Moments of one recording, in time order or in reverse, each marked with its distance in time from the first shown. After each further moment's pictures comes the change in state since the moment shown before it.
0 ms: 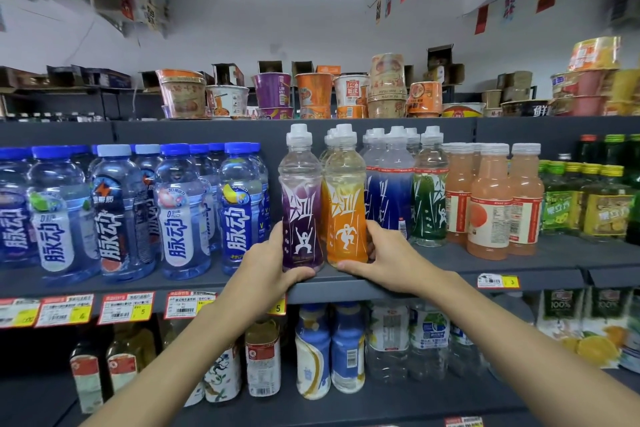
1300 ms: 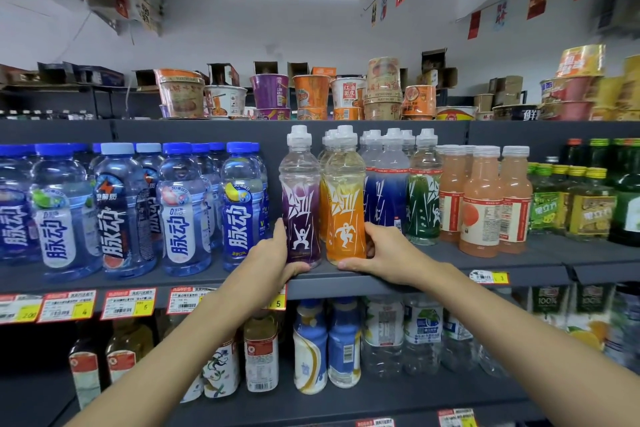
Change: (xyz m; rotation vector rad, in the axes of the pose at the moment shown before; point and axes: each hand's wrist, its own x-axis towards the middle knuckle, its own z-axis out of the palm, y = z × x) left_hand 0.004 0.013 -0.007 0.211 -0.165 -0.094; right_hand -0.002 -0.007 -0.009 0.011 -0.052 0.043
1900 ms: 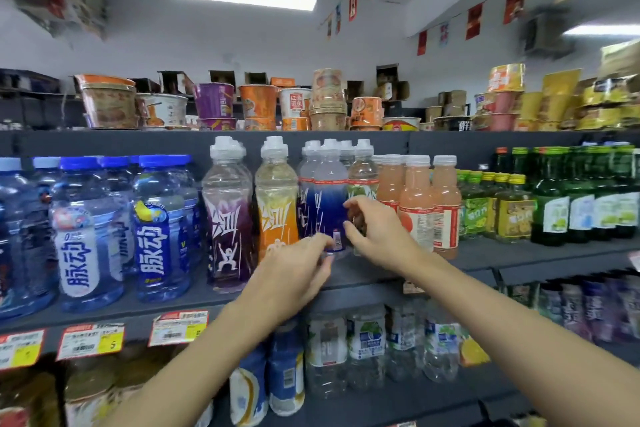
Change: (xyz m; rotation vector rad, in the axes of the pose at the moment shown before) left_hand 0.024 0.118 0.046 0.030 0.351 0.584; right_hand -0.016 0.048 -0.078 -0.237 0.423 -0.100
